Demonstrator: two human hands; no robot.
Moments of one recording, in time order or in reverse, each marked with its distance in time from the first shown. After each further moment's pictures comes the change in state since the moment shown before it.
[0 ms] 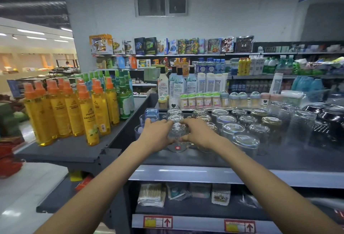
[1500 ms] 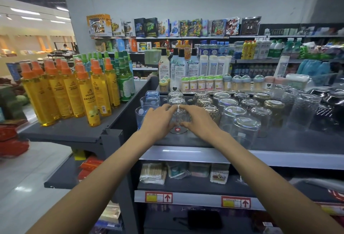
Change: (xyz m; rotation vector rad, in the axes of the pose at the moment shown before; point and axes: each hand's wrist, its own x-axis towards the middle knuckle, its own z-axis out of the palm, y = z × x) left_hand -0.012 0.008 0.020 -0.056 0.152 0.015; right_hand -0.023 0.003 0.021 0.015 0.163 -0.082
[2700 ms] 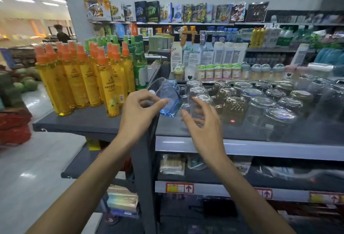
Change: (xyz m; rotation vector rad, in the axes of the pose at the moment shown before) left_hand -0.087 -0.083 -0.047 -1.078 0.400 -0.319; right_hand -0.050 -0.110 0.052 0.584 0.389 0.252
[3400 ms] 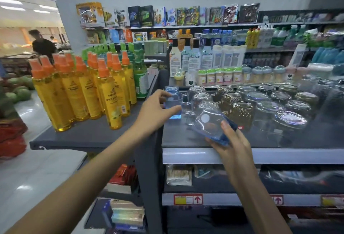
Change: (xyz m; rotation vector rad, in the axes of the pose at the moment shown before) left_hand 0.055 -0.009 0.010 0.211 -0.286 -0.102; right_hand -0.015 -0.001 -0.023 0.920 0.144 0.454
